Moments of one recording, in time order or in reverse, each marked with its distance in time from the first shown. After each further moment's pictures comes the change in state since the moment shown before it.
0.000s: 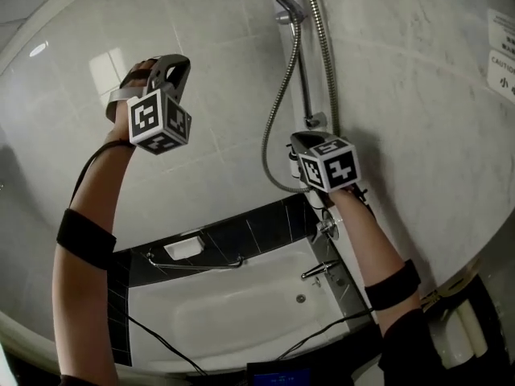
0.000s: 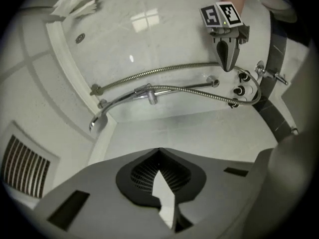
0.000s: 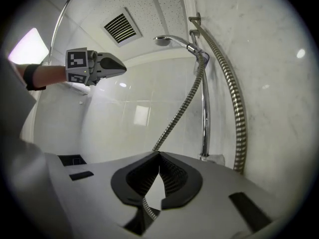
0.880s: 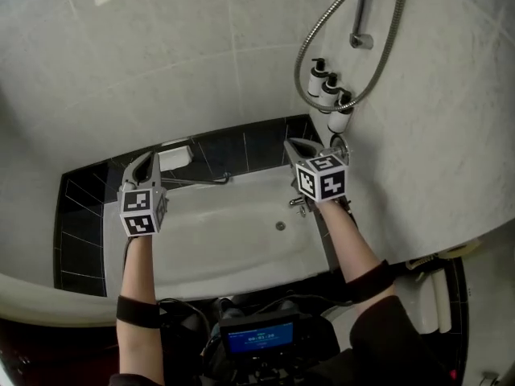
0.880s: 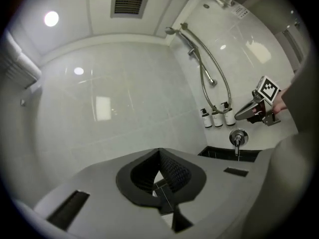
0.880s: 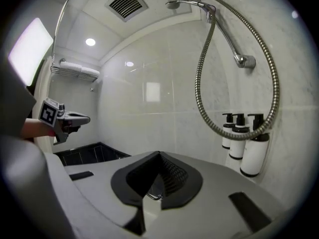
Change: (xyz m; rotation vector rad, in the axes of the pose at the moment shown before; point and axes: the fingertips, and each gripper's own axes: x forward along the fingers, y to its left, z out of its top) left arm -0.283 -0.389 -0.177 -1.321 0.415 -0.212; right arm 0.015 0.168 -0.231 0.150 0.198 0.143
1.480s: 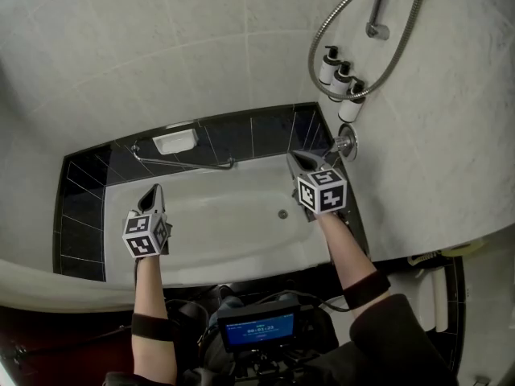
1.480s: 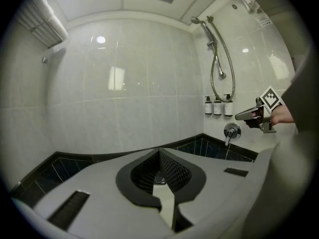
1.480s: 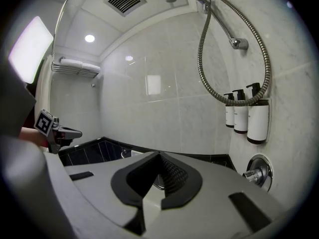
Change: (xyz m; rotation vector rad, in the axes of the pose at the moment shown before) left arm -0.062 -0.005 -0.140 -0.269 0.185 0.012; right arm -0.001 0.032 -0.074 0.048 0.059 0.020
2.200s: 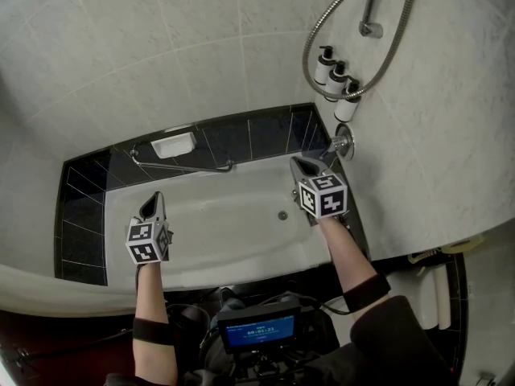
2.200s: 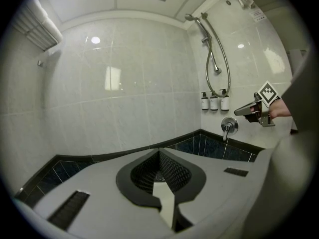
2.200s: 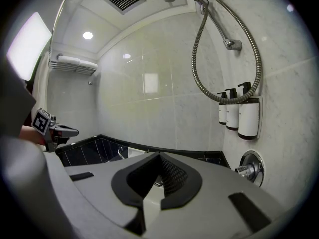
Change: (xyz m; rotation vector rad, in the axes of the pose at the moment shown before) left arm -0.005 -0.008 -0.008 0.055 0.017 -0.007; right arm -0.014 -0.012 -0.014 -0.001 0.021 -0.045
